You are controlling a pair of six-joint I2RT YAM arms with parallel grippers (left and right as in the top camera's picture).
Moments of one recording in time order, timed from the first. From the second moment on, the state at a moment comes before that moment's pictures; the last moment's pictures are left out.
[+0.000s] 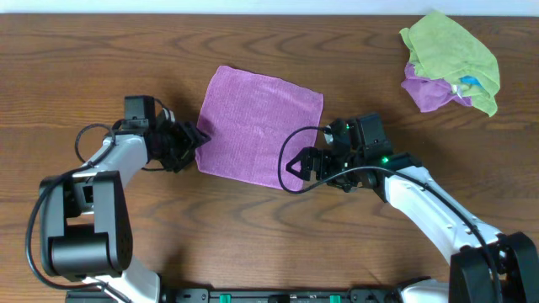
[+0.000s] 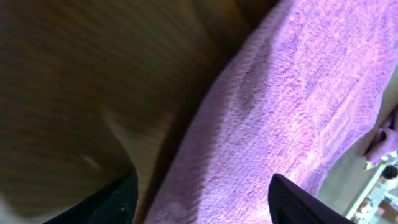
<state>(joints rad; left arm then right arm) 0.06 1.80 0.92 -0.36 0.57 -0.67 0.33 1.50 0.79 -0.38 -0.61 0.55</state>
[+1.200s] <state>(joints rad) 0.04 1.83 0.92 -0.53 0.59 -0.61 0.33 1.49 0.49 0.04 -0.57 0.77</state>
